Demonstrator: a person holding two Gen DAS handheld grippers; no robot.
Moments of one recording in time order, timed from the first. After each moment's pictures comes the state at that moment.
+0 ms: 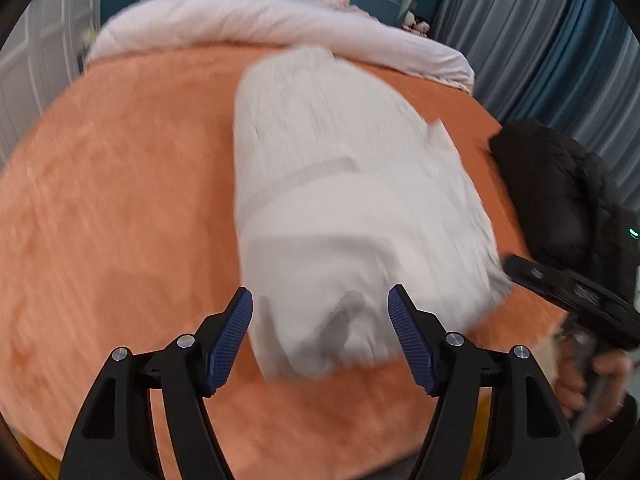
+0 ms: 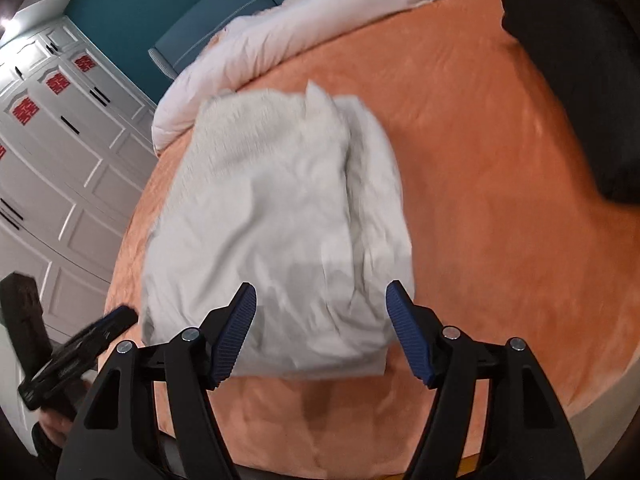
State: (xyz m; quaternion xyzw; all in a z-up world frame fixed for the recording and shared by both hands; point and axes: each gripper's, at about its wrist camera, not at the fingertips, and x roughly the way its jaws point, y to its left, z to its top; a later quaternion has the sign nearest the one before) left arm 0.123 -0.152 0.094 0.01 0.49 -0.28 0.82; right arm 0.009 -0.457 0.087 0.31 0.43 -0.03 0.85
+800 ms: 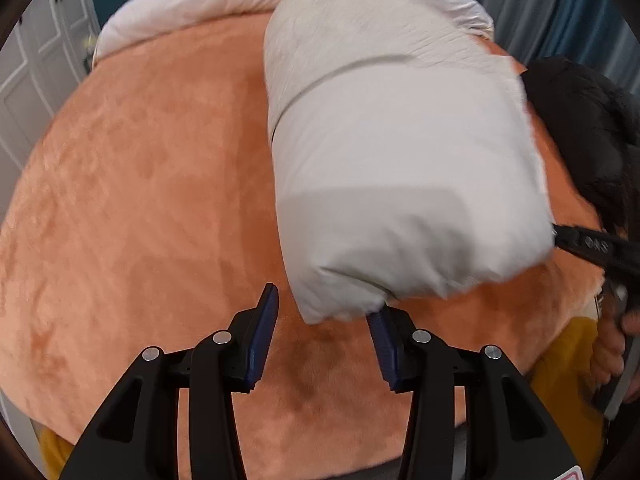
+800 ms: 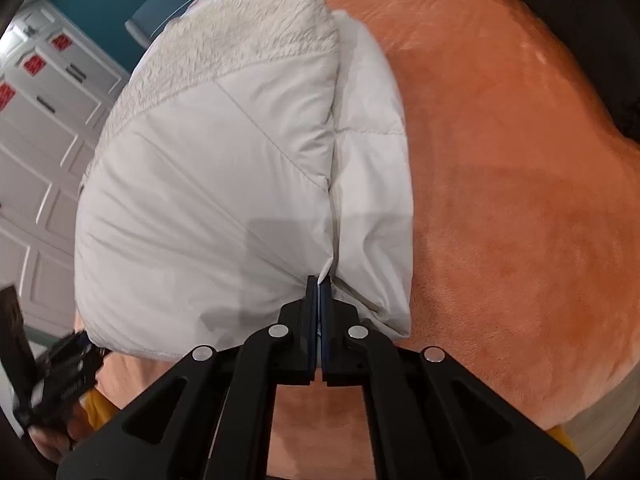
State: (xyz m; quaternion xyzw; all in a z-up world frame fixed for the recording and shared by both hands) left arm 0.108 -0.145 0.063 0.10 0.51 -0.24 0.82; right arm 0.011 -0.454 0.044 0.29 0.47 -0.05 0.83
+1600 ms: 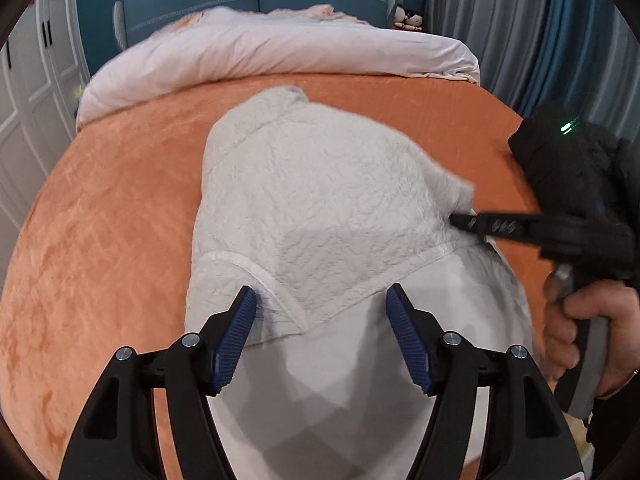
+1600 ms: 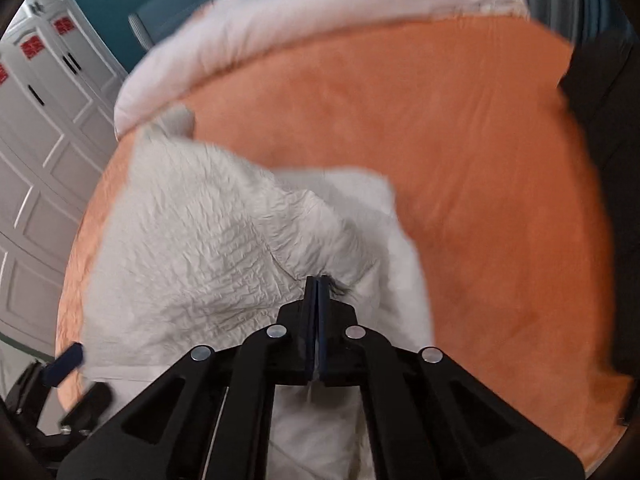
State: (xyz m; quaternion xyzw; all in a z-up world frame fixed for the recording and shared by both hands) left arm 0.188 -0.248 0.110 0.11 0.44 -0.25 0.86; right arm 0.153 -0.503 0.066 0.24 0.48 -0.06 0.84
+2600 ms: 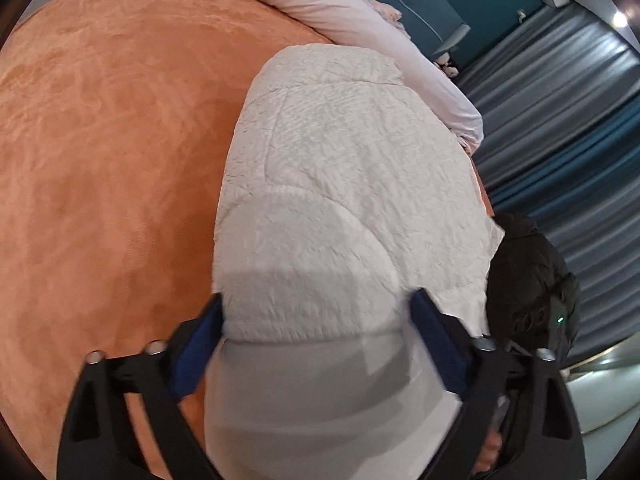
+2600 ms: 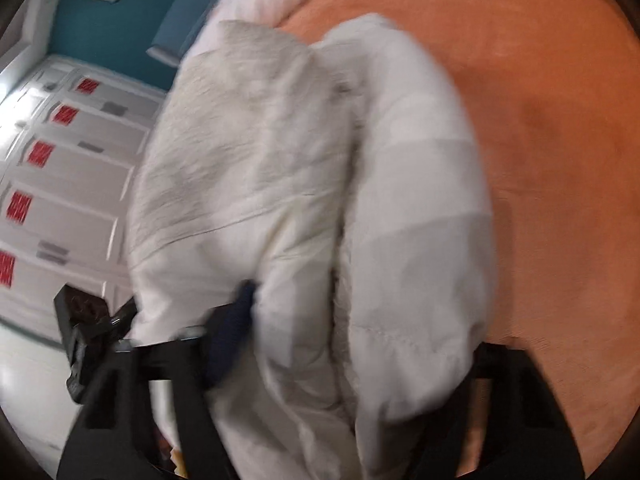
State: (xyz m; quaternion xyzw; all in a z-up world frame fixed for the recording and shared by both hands) left arm 0.235 -0.140 0.064 -0.18 0.53 -0.28 0.78; right arm 0.074 -0.484 0.042 0.42 0.45 0.08 0.78
